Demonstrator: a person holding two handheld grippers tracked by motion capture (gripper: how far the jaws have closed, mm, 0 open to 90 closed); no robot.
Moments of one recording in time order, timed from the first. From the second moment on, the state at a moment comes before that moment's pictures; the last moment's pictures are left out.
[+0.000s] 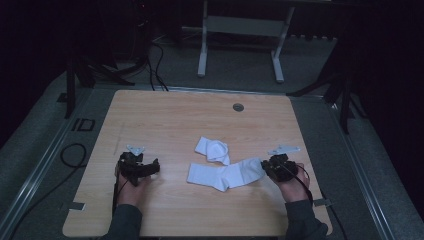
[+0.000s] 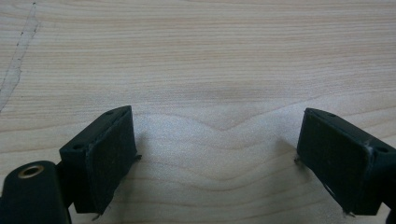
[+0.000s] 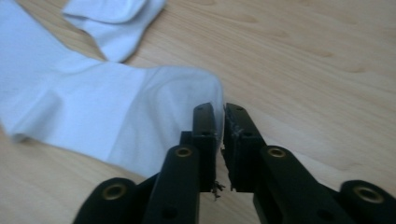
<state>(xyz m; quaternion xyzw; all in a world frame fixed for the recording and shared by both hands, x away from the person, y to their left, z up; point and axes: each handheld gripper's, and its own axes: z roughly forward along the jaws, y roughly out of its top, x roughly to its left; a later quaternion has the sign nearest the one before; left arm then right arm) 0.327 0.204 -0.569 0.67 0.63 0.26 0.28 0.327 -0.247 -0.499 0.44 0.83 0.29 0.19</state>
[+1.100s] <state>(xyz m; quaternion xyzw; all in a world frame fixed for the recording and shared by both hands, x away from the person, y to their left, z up) 0.327 0.204 -0.569 0.67 0.63 0.26 0.28 0.300 -0.171 -0.545 0.29 0.91 0.28 0.12</state>
